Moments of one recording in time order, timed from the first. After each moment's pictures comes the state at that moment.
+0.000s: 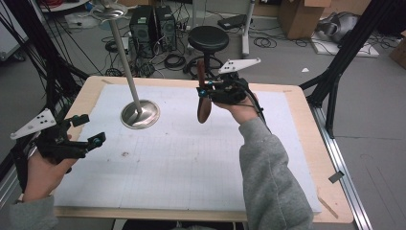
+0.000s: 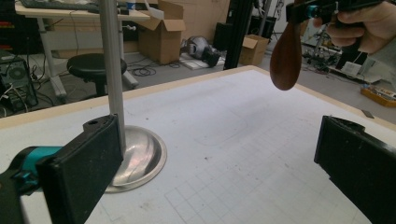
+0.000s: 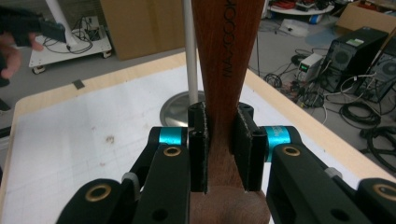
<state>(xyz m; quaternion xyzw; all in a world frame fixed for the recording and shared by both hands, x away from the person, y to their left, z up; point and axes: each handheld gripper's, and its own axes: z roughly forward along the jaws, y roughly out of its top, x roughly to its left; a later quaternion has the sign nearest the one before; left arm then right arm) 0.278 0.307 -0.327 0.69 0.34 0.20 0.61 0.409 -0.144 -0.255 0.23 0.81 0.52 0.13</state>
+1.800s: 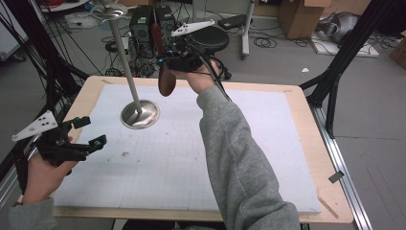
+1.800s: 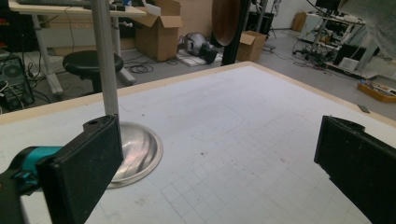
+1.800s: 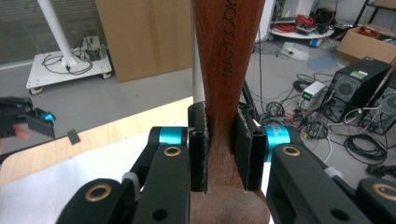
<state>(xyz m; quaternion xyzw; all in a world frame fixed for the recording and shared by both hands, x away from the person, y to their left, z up) 0.275 0.303 -0.329 0.69 0.34 0.20 0.60 0.447 -0.040 -0.196 0.21 0.80 0.54 0.14</state>
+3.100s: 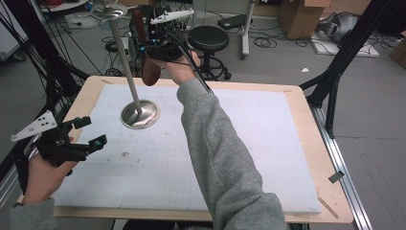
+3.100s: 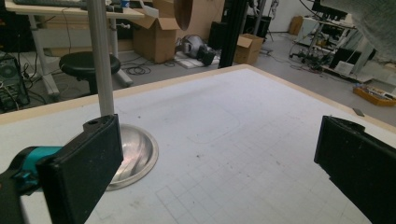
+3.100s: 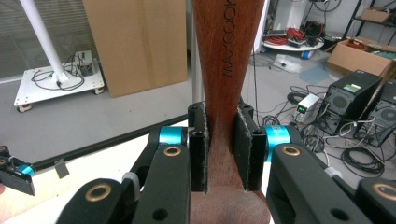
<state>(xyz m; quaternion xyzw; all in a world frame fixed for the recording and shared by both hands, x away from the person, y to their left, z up) 0.274 0.301 -0.328 0.69 0.34 0.19 0.61 0.461 0.005 -0.183 0.22 0.79 0.56 0.16</state>
